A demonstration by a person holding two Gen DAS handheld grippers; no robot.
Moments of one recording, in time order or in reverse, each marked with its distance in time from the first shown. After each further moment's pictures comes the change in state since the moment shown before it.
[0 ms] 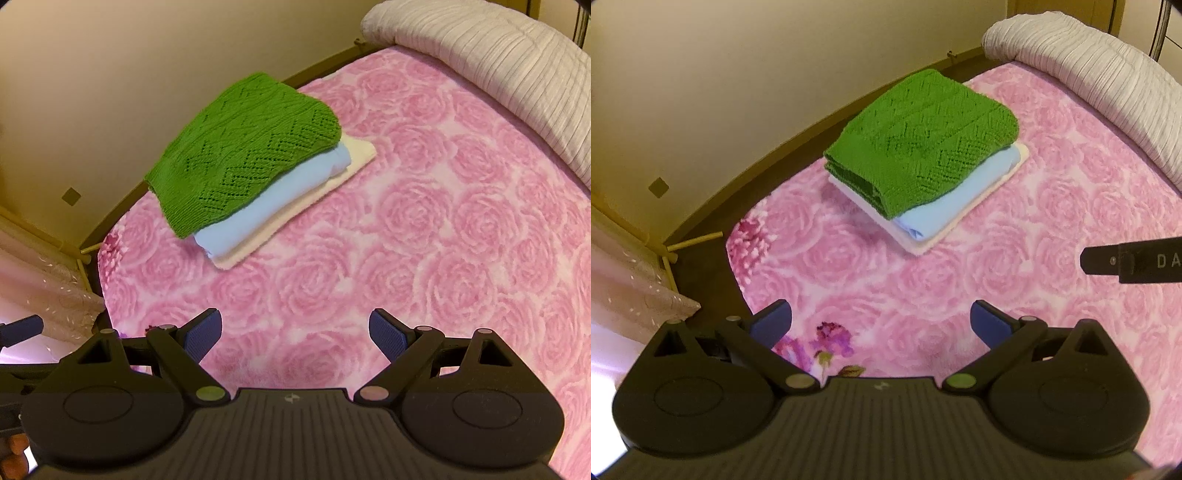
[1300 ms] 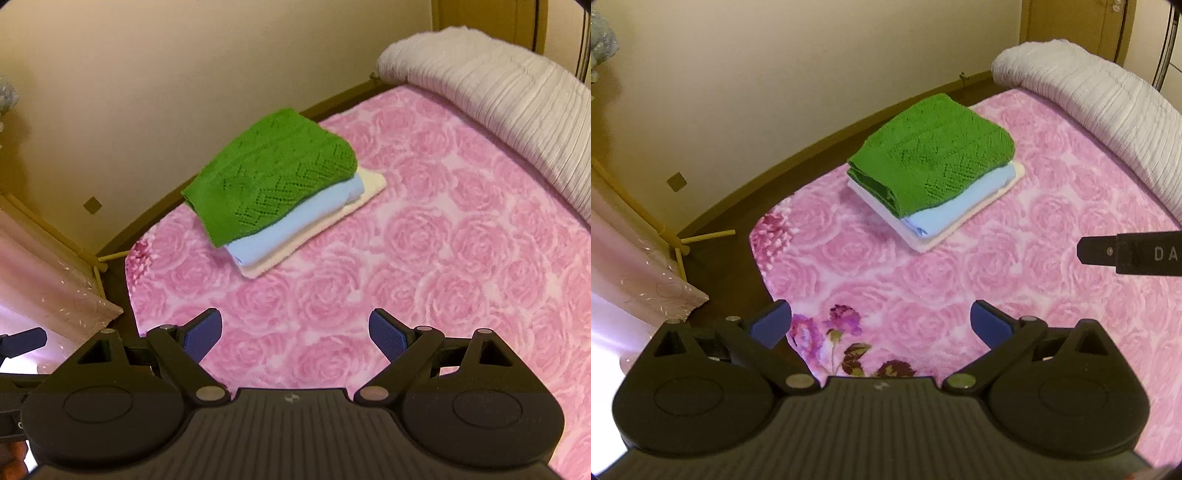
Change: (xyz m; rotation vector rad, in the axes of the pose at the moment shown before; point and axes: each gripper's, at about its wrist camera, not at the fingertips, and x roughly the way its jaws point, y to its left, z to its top) left arm -0.067 0.011 -0.029 -0.065 -0.043 0.011; right arm -0.058 0.017 -0.026 -0.050 -0.102 0.029
